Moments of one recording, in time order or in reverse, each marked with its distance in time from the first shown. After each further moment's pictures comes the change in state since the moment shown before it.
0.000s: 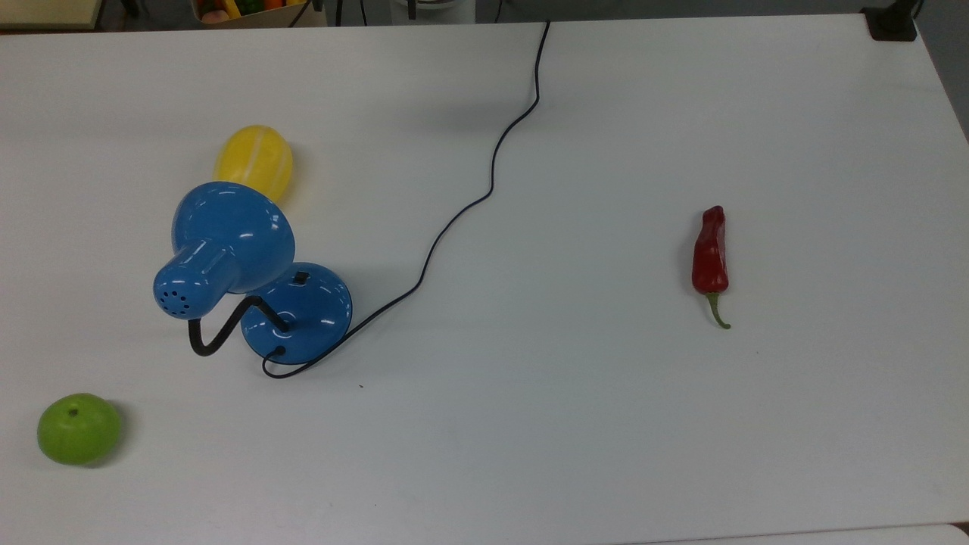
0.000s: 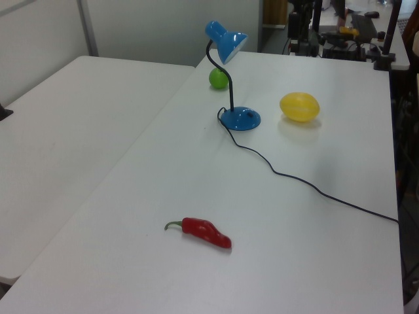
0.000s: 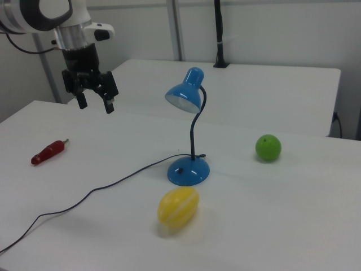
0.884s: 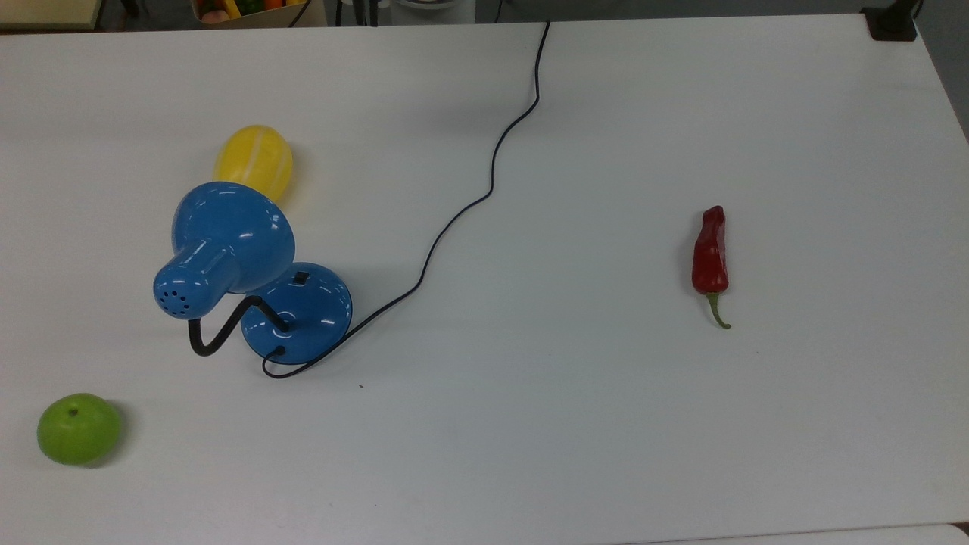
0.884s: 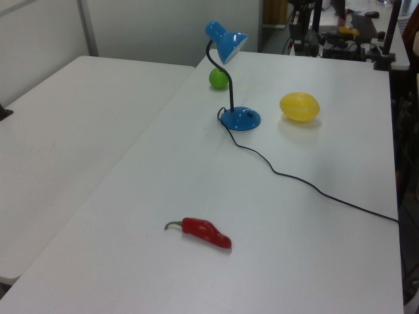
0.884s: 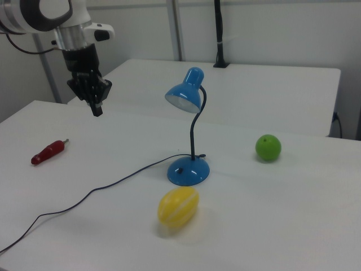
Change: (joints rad) arm 0.000 0.001 0.002 -0.001 0.000 0.000 0.000
